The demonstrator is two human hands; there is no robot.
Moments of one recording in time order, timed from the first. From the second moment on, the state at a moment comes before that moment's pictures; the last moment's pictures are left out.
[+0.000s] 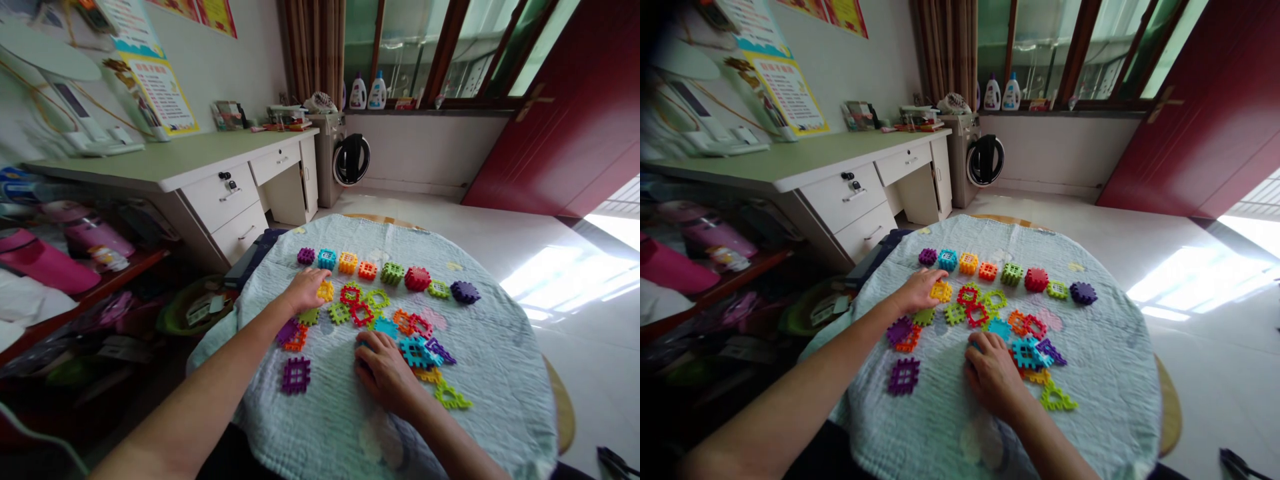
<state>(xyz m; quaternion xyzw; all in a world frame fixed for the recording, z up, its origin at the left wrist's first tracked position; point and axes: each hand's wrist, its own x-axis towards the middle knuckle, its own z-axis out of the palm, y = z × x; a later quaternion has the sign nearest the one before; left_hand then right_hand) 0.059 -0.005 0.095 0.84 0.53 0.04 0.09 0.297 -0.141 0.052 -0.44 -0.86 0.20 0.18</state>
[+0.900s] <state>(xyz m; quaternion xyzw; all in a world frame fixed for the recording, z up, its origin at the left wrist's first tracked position) 0.070 0.018 0.077 0.86 0.50 -0.07 0.07 0.297 -0.141 0.053 -0.45 -0.86 0.19 0.16</state>
